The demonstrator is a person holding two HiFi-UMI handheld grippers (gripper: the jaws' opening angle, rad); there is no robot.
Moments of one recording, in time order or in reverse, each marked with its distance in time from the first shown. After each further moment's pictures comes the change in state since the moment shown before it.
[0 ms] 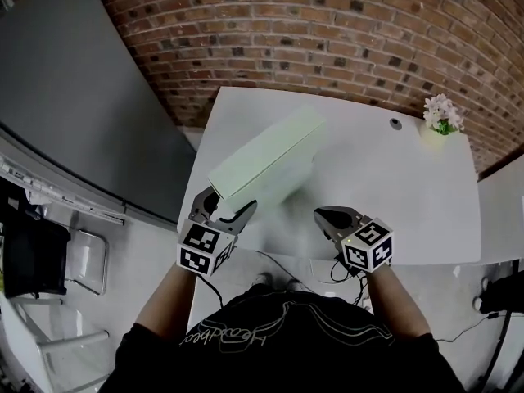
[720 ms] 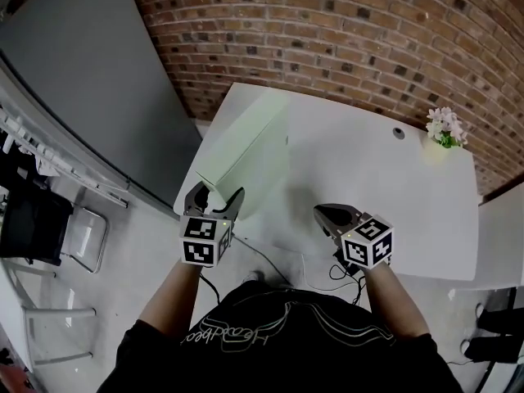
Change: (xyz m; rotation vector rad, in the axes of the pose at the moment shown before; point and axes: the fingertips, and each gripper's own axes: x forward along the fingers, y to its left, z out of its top) left arm -0.027 -0.002 -0.012 -0.134 -0.018 0.345; right arm -0.032 -0.003 -0.002 -0.023 0.003 0.082
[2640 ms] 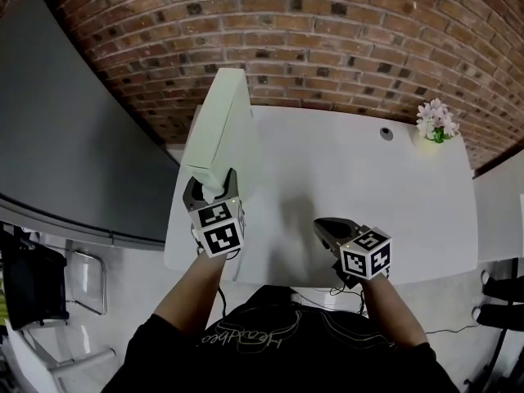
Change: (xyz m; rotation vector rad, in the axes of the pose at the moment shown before) left arm 0.154 0.047 0.063 -0.116 0.035 0.207; right arm 0.031 -0.078 0.005 0.220 0.031 -0.167
